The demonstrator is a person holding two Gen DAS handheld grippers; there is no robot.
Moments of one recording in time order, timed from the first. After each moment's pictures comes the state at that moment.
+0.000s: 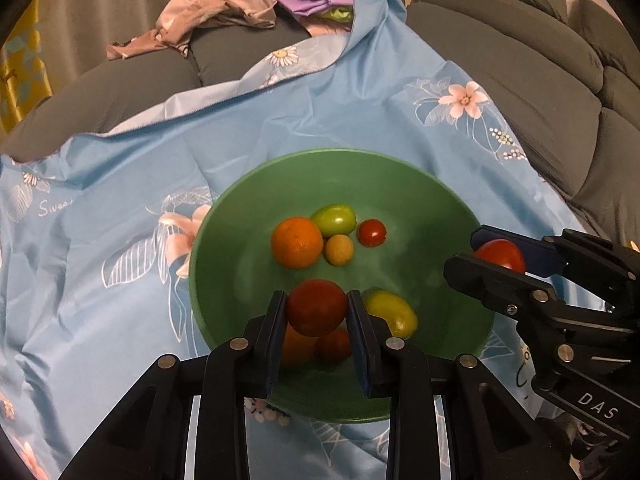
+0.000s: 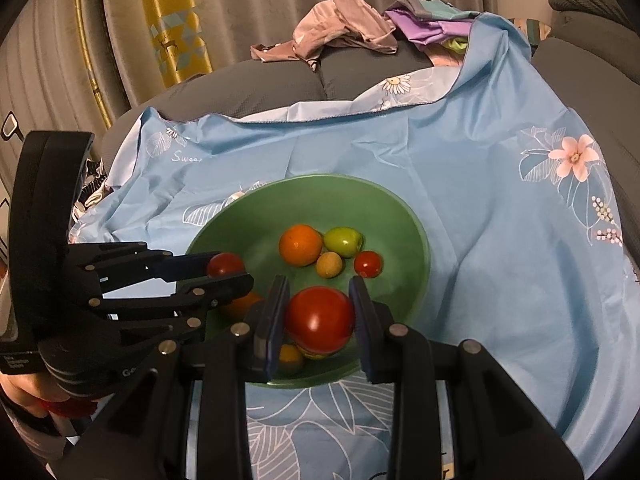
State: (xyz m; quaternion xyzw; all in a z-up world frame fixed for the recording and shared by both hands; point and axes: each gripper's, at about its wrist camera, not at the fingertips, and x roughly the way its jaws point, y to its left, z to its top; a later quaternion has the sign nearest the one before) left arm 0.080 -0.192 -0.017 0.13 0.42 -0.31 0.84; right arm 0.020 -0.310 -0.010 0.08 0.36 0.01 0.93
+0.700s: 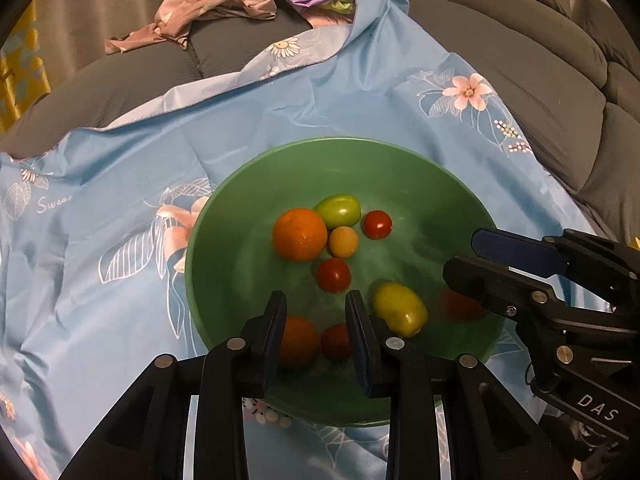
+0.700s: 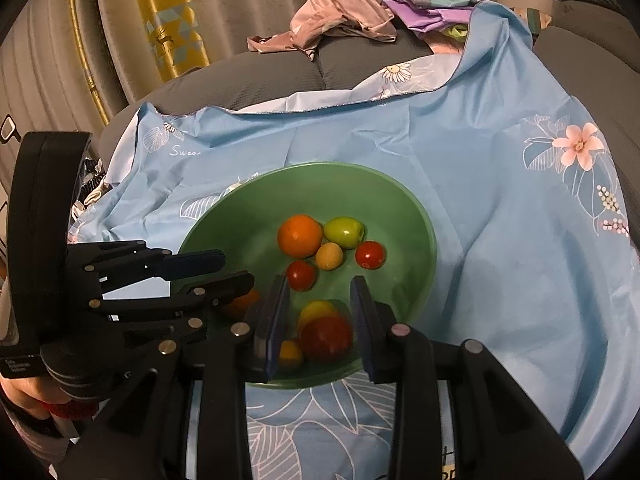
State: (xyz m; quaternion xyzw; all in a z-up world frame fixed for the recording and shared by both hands) left arm 0.083 -0.193 -0.024 0.14 0.43 -0.31 0.84; right arm 0.025 -0.313 -0.018 0.09 0.37 0.02 0.92
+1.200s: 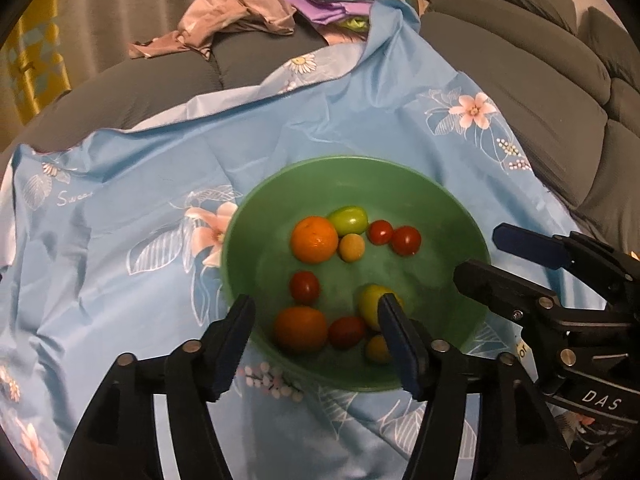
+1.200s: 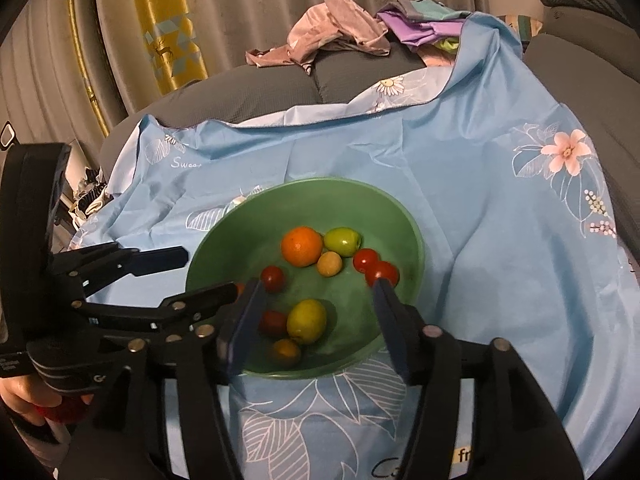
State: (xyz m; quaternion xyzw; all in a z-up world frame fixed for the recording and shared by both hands) left arm 0.068 -0.172 0.003 0.12 0.41 -0.29 0.85; right arm 0.010 -0.309 0.000 0.09 0.35 0.00 0.93
